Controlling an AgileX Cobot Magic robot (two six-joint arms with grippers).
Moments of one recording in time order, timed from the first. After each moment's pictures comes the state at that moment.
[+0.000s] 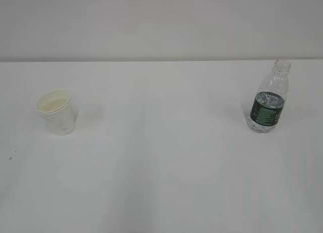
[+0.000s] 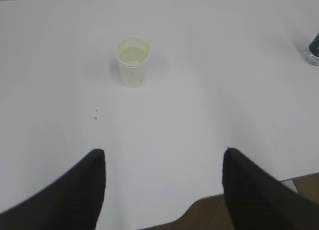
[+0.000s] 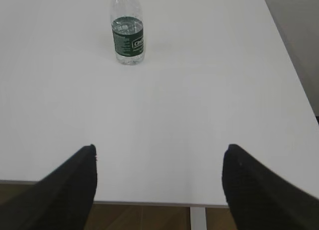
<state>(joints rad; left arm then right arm) -0.12 0.38 -0.87 -0.17 1.15 0.00 0.09 0.02 -0.65 -0.09 1.27 0.00</state>
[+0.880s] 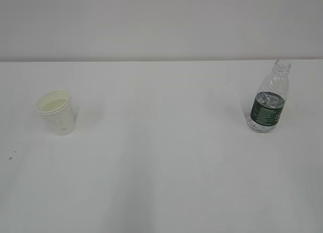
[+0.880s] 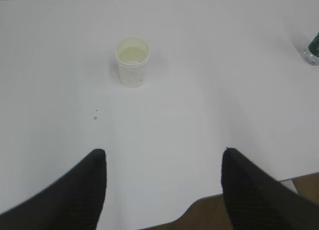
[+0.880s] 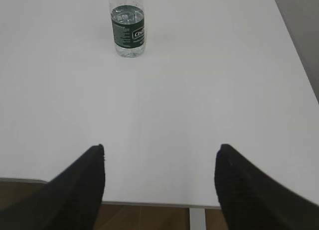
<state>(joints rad) -0.12 0.38 -0.87 -0.17 1.15 0.00 0.09 0.02 -0.57 -0.09 1.22 -0.01</state>
